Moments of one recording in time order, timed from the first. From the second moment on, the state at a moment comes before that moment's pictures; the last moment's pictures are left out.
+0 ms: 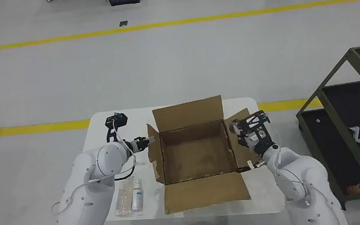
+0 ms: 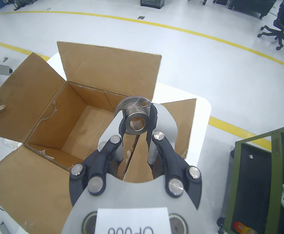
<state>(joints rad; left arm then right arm) 1.13 -1.31 -1.37 -1.83 1.05 0.40 -1.24 -1.43 -1.30 1.56 -2.02 -1.22 -0.26 0.73</state>
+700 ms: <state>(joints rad) 1.13 -1.31 -1.37 -1.83 1.05 0.40 -1.24 -1.61 -1.28 1.79 -2.09 -1.16 -0.16 0.77</state>
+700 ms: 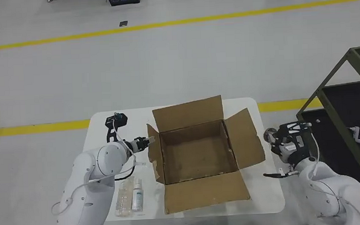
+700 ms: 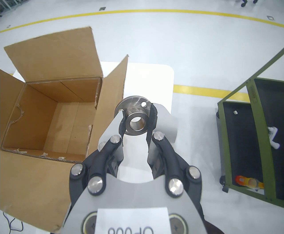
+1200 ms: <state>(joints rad) 1.13 -1.31 -1.37 -1.83 1.05 0.40 -1.24 -1.67 -1.27 1.78 -1.96 -1.20 -0.18 0.79</state>
